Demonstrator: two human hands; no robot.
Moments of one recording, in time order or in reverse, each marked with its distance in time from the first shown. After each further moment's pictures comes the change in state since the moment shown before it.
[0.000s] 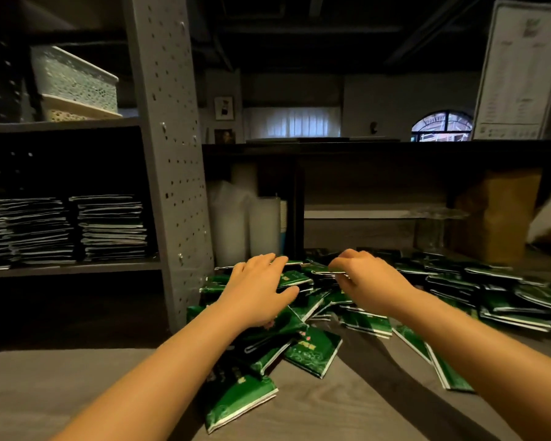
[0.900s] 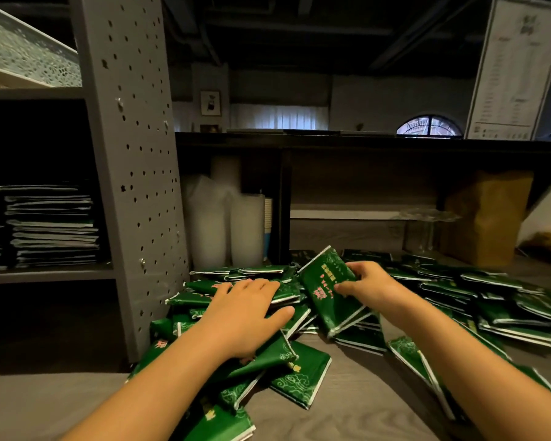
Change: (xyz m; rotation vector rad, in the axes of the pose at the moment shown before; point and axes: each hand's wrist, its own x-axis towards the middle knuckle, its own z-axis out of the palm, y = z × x) left_hand 0.012 0.003 0.023 0.041 -0.117 0.006; right_hand 0.023 0.032 0.026 1.028 -0.040 0.460
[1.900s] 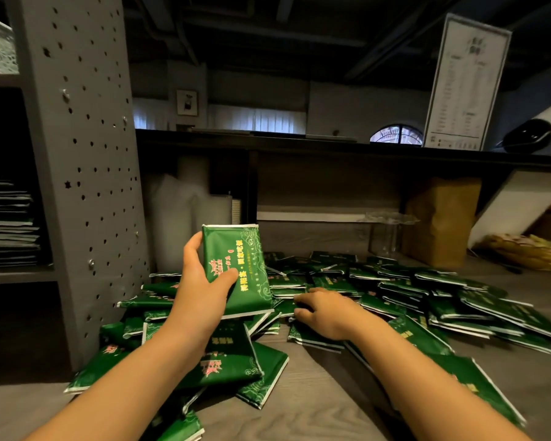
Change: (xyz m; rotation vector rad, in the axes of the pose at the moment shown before) left_hand -0.007 0.032 -0.013 -1.505 0.523 -0.176; right_hand -0.006 0.024 0.004 -0.912 -0.182 -0.078
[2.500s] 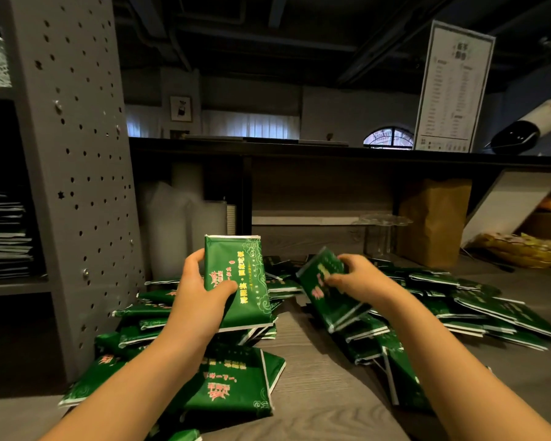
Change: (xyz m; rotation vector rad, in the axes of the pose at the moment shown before) left_hand 0.000 0.000 0.001 0.047 0.004 -0.079; right_hand -0.020 0.024 -0.048 0.803 0.221 0.162
